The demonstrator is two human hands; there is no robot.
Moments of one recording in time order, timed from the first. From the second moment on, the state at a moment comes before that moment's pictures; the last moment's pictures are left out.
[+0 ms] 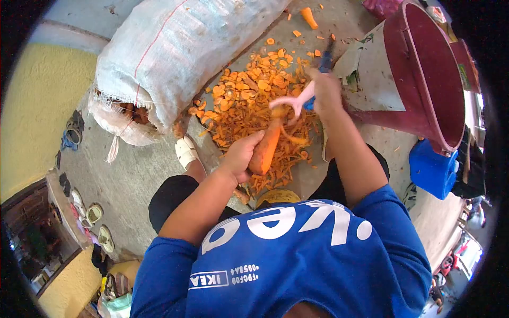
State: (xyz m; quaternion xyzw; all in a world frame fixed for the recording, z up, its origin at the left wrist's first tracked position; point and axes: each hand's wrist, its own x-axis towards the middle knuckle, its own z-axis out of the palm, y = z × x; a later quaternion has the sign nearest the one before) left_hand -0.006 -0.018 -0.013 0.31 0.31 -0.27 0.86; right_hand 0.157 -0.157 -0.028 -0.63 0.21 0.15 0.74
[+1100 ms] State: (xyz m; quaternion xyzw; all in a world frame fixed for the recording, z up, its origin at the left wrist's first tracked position) left_hand -0.007 -0.017 -0.020 0.27 0.34 -0.27 0.86; right_hand 0.135 -0.149 -0.007 -0.59 0.21 0.18 0.75
